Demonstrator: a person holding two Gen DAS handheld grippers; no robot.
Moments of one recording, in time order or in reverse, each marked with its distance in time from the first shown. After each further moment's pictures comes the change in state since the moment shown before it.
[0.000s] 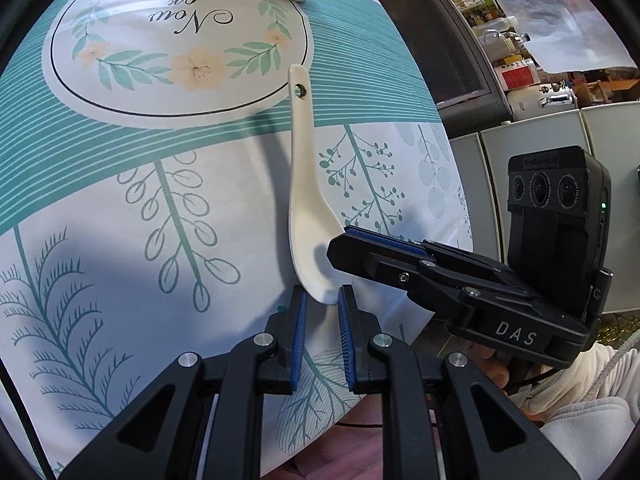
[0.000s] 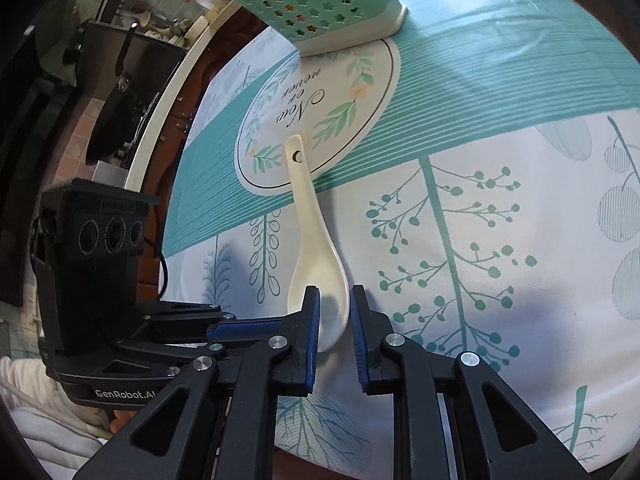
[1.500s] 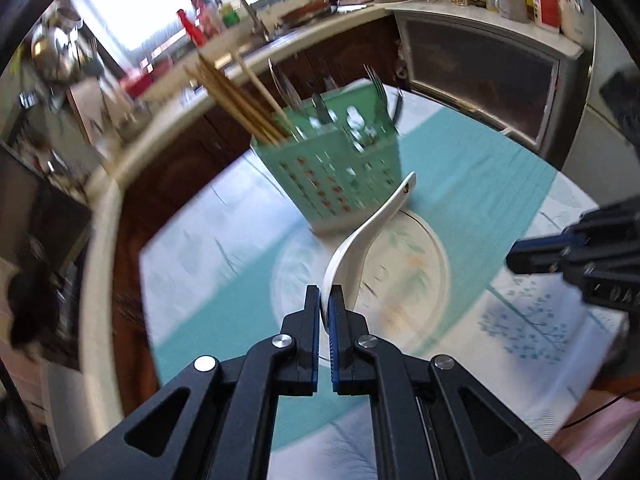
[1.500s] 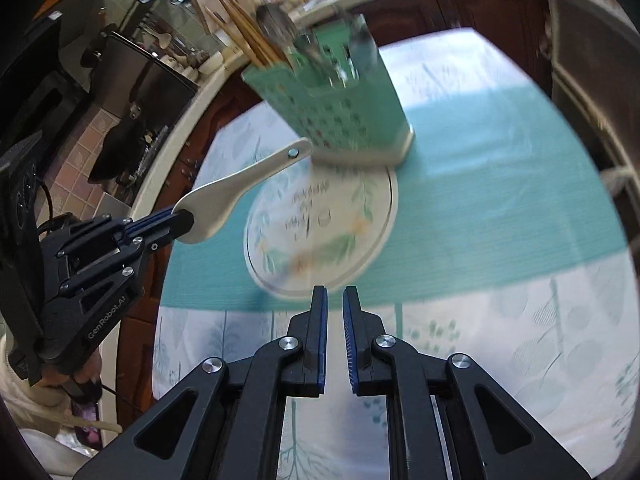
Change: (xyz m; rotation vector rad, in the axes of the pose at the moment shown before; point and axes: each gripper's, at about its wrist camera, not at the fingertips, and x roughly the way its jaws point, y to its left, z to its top) left arm -0.103 -0.115 0.066 0.547 -0.376 0.946; right arm -0.077 0.027 0.074 -0.151 -0.192 -0.097
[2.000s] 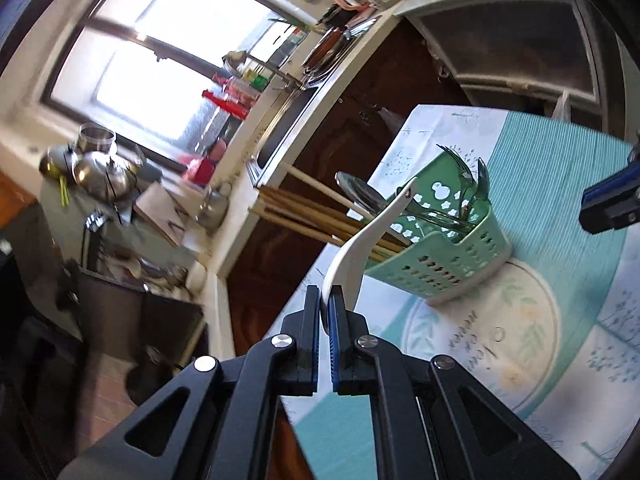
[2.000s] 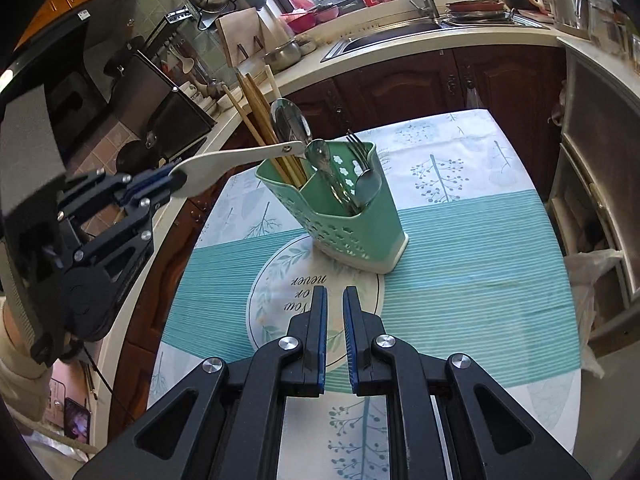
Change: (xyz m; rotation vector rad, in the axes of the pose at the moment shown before) left arm 0.008 -0.005 0.086 0.313 -0.079 0.400; right arm -0.043 -0.002 0.082 -0.099 -0.106 0.006
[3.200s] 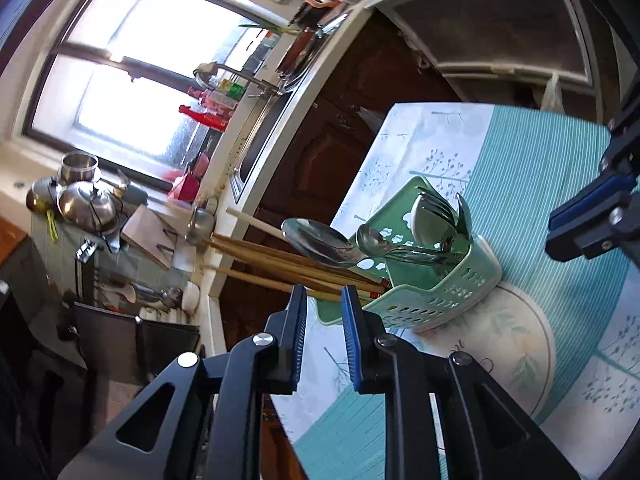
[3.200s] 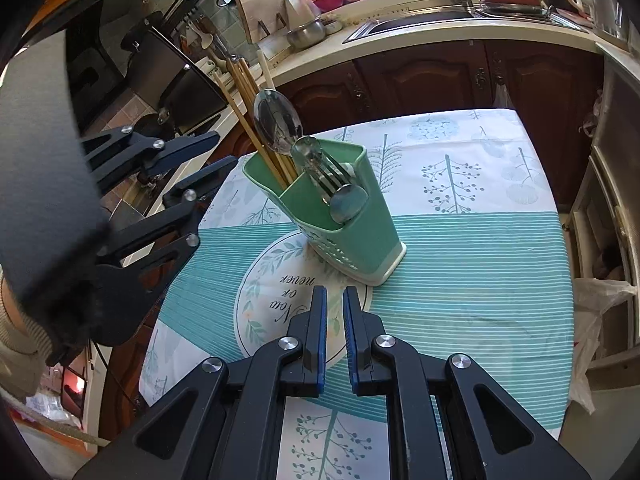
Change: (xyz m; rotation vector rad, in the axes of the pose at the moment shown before) left arm 0.023 -0.039 0.043 0.030 0.016 -0.029; right arm 0.041 -0.031 0.027 -0.082 0.081 0.072
